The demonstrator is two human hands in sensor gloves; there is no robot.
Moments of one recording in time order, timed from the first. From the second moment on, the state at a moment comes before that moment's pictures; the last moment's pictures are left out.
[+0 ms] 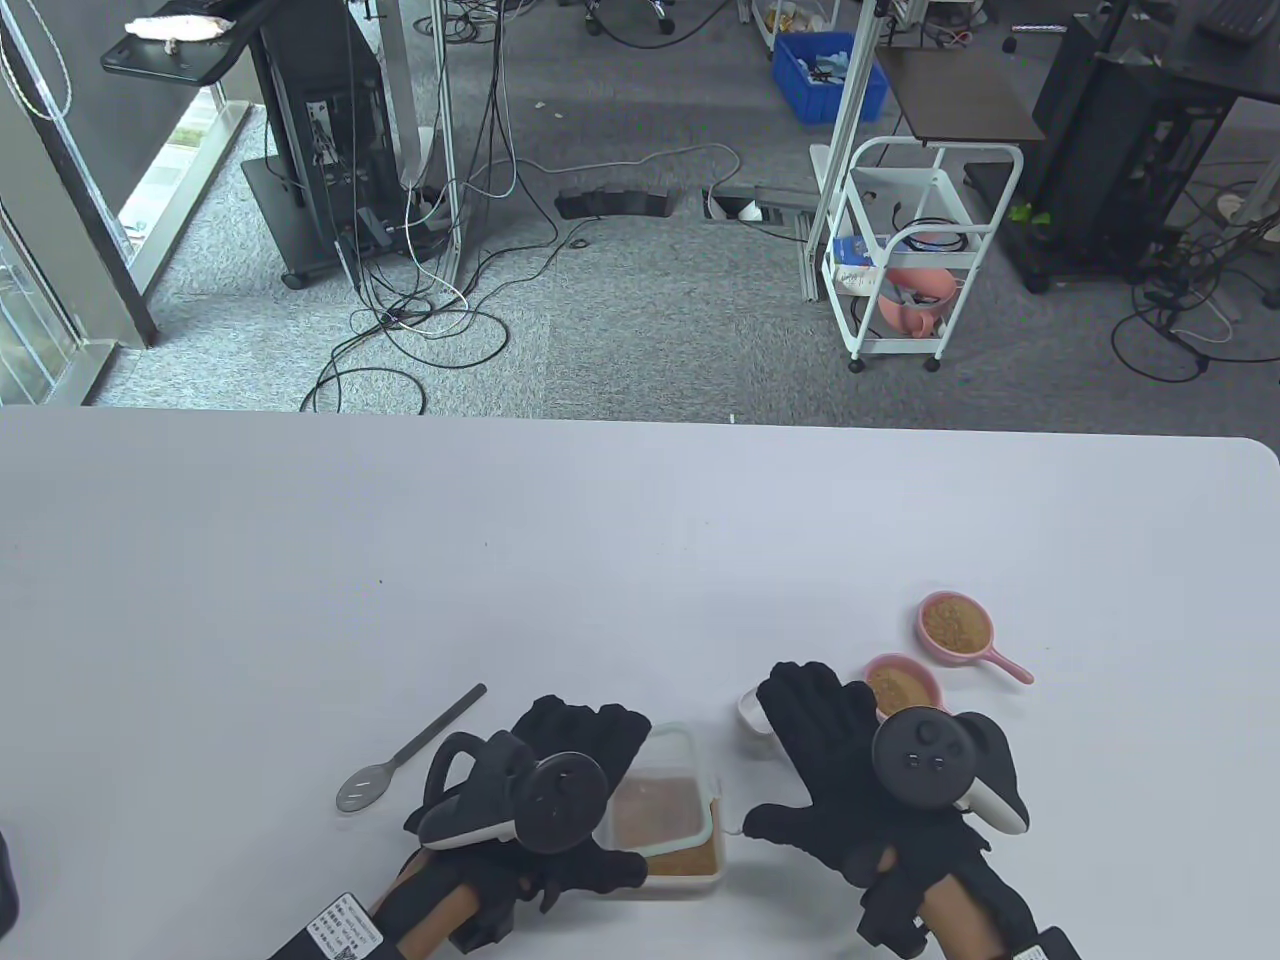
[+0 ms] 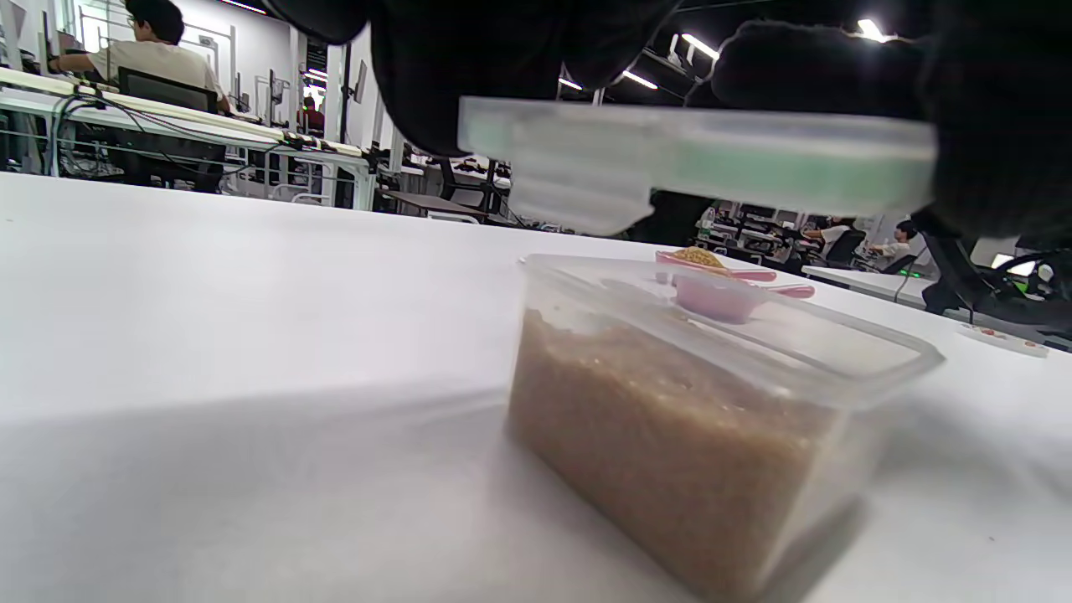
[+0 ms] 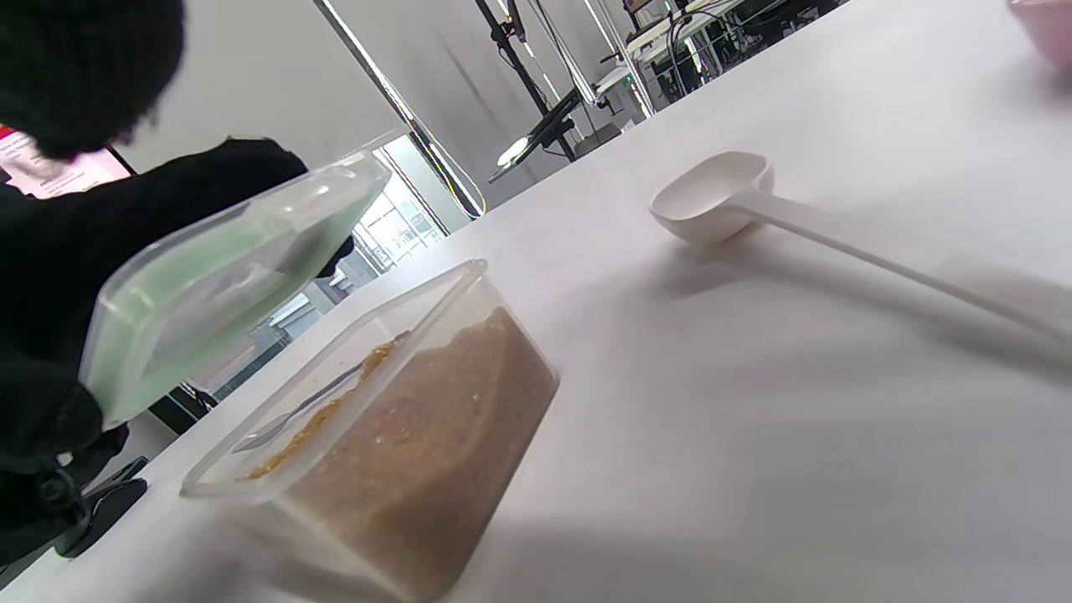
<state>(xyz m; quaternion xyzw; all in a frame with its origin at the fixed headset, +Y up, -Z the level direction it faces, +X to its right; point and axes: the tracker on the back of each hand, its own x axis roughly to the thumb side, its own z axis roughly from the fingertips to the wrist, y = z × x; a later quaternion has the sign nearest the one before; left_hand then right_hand) -0.092 -0.687 -0.262 -0.07 -0.31 0.08 0.95 0.202 -0.684 -0.289 0.25 0.10 0.91 0.31</state>
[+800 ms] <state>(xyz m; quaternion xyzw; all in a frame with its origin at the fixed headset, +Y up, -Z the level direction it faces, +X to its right) -0.064 -0.697 -0.269 -0.11 -0.35 0.00 0.93 0.203 -0.685 -0.289 0.25 0.10 0.91 0.31</state>
